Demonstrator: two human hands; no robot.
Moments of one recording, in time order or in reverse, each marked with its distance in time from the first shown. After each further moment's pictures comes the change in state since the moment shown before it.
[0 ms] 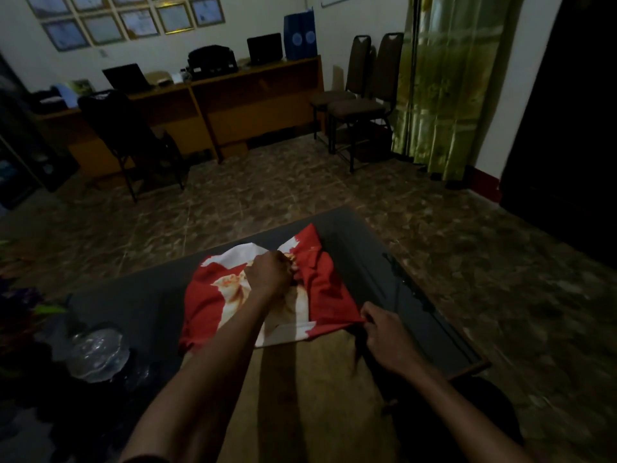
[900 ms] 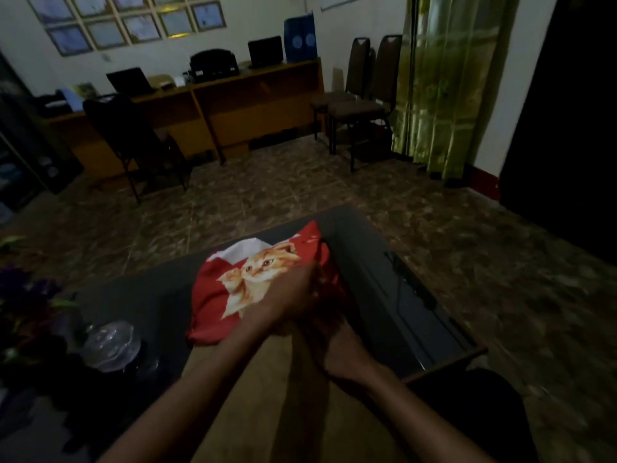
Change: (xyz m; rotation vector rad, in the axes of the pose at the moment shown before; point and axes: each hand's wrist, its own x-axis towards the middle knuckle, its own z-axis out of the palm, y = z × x) left_hand -0.090 0.029 -0.050 -0.018 -0.239 0.446; right_hand -0.019 -0.060 0.061 0.022 -0.072 -0.441
